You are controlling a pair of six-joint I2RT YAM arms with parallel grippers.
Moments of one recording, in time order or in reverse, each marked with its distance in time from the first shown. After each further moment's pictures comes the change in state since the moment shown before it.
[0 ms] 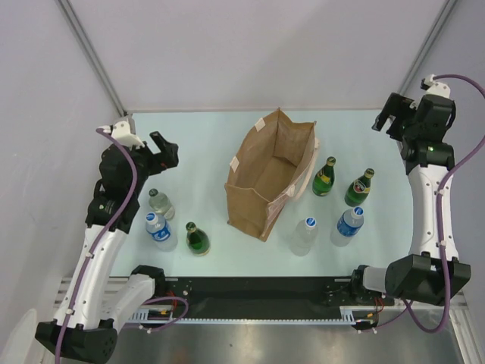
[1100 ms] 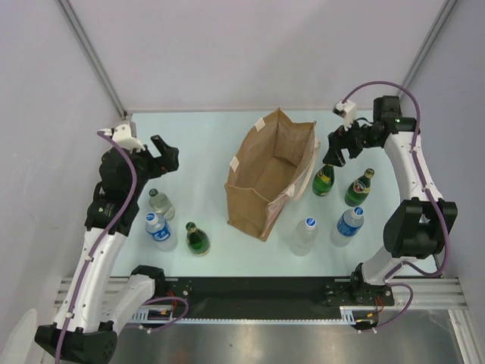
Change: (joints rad) left arm 0.000 -0.022 -0.012 -0.032 0.013 0.008; right arm 0.127 0.340 0.148 -0.444 -0.725 -0.866
